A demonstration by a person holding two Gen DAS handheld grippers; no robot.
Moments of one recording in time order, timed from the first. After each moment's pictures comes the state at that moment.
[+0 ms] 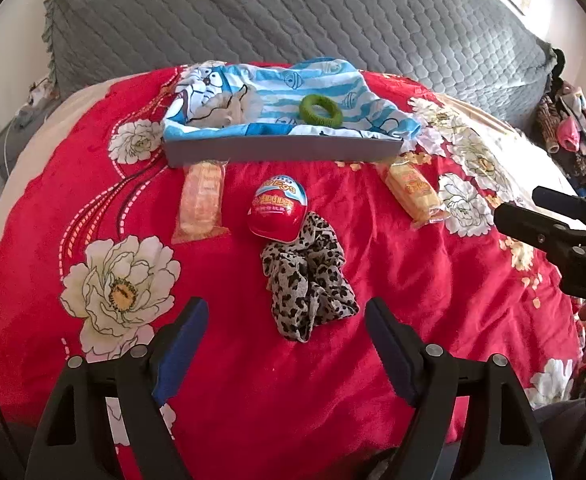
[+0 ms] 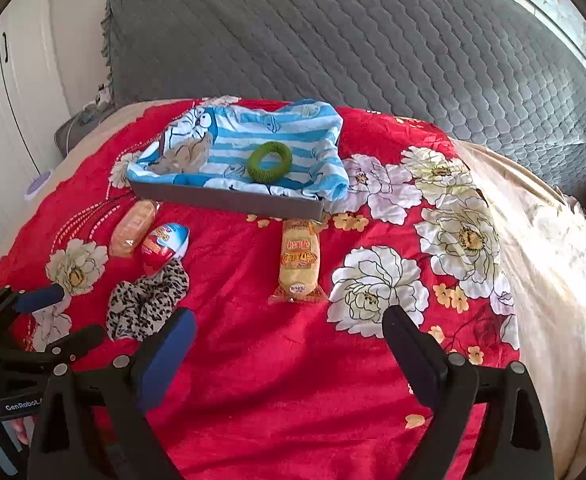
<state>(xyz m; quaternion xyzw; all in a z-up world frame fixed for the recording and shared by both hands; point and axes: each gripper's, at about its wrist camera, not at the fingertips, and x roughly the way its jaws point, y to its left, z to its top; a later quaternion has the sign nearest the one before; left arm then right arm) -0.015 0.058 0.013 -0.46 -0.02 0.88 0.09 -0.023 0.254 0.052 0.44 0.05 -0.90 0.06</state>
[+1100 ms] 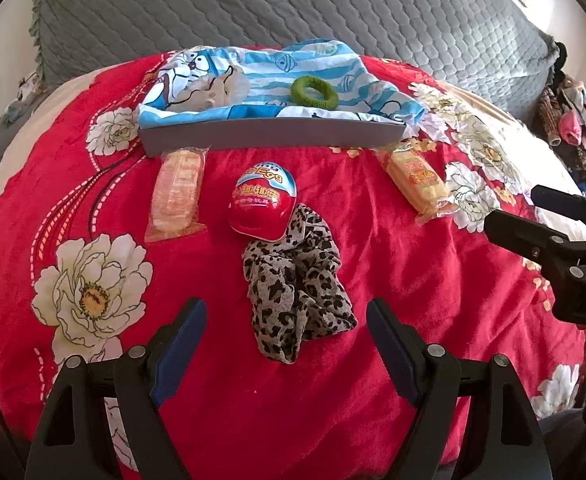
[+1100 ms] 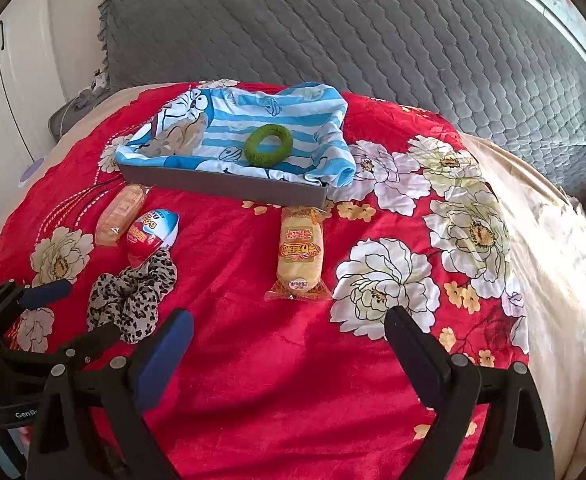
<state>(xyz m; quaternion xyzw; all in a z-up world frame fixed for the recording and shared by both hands) -0.035 0.072 -0.009 -0.48 -0.02 0.87 0.09 -0.038 0.248 0.030 0.46 0.06 -0.89 0.05</state>
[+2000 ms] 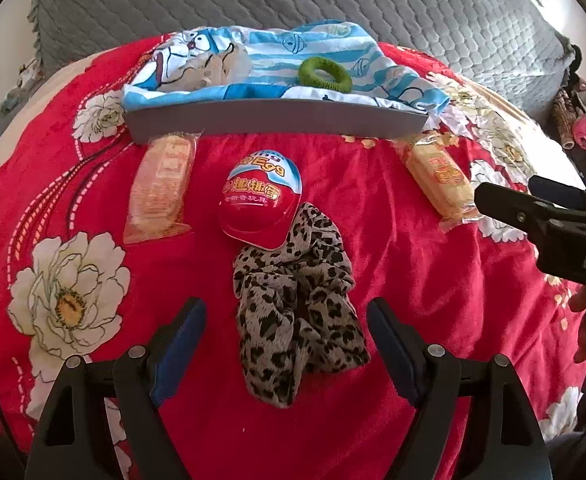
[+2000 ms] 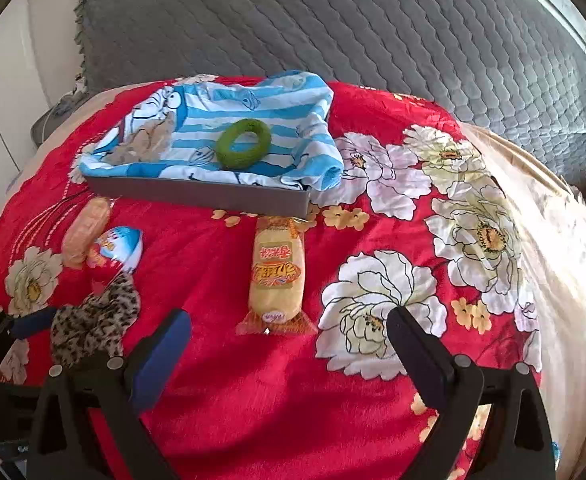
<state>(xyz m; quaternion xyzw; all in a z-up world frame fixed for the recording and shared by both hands) -0.066 0.082 -0.034 -0.50 -0.03 0.86 0.08 -0.081 0.262 0.004 0.47 0.05 -0.88 0.03</state>
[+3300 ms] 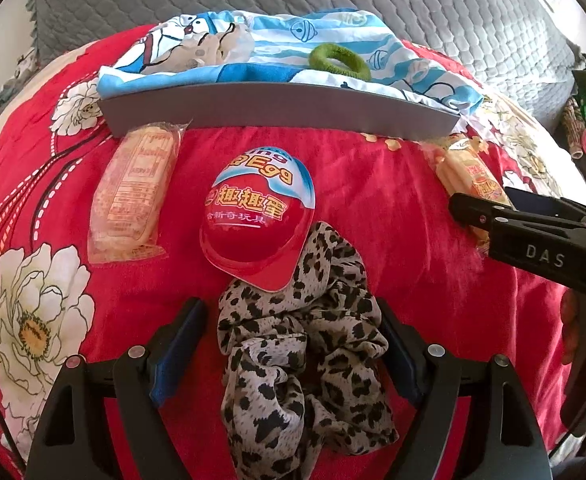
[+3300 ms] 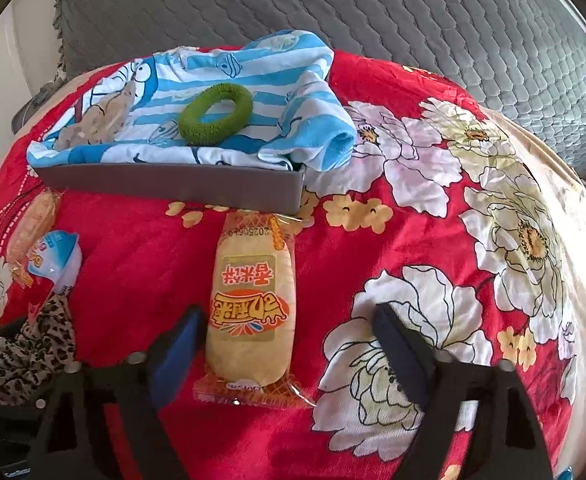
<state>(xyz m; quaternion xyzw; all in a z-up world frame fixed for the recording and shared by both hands) -0.100 0.087 -0.064 -0.50 -0.04 0.86 0.07 -0.132 0.265 -0.050 0.49 0.05 -0.87 0.02</state>
